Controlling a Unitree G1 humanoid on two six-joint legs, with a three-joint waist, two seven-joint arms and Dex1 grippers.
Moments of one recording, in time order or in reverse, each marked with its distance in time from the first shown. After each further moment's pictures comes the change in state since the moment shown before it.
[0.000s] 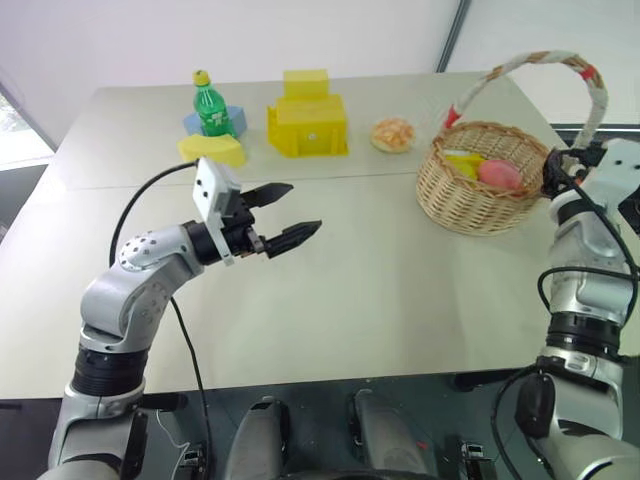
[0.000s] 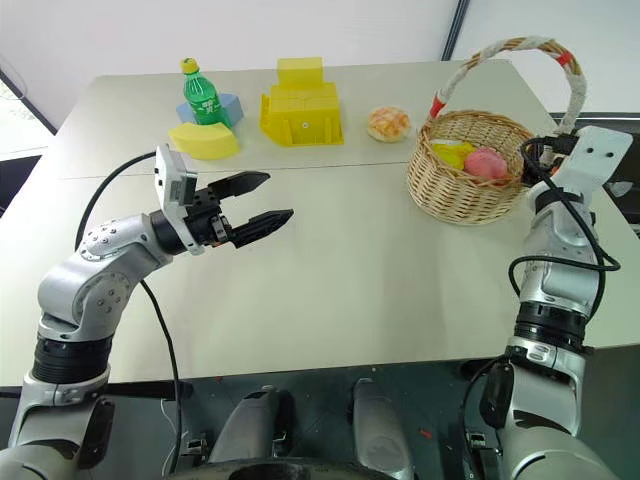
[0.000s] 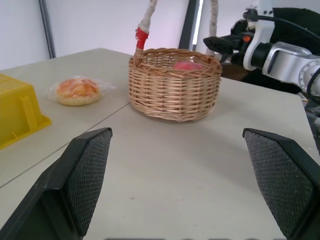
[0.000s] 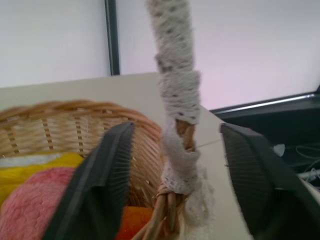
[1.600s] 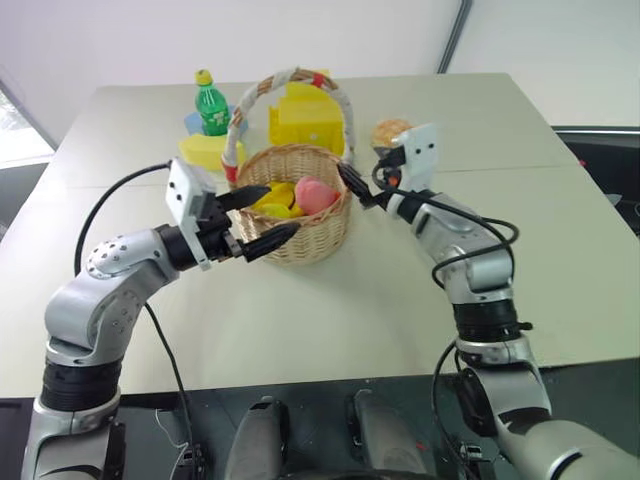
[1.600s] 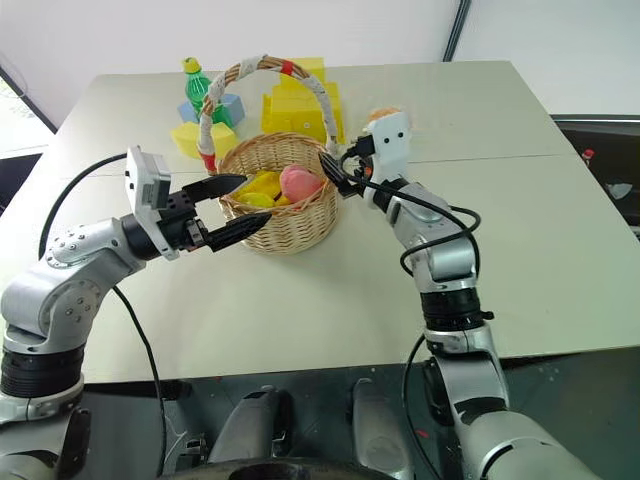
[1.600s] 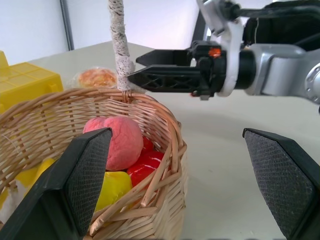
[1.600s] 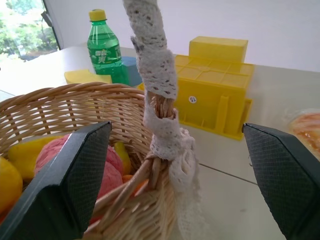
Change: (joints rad) left arm 0.065 0.081 0.078 -0.073 -0.040 0.041 0.008; right arm -0.165 0.299 0.458 -0.075 0.036 0.209 0.318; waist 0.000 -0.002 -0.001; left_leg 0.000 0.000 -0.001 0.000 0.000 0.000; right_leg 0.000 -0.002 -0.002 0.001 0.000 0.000
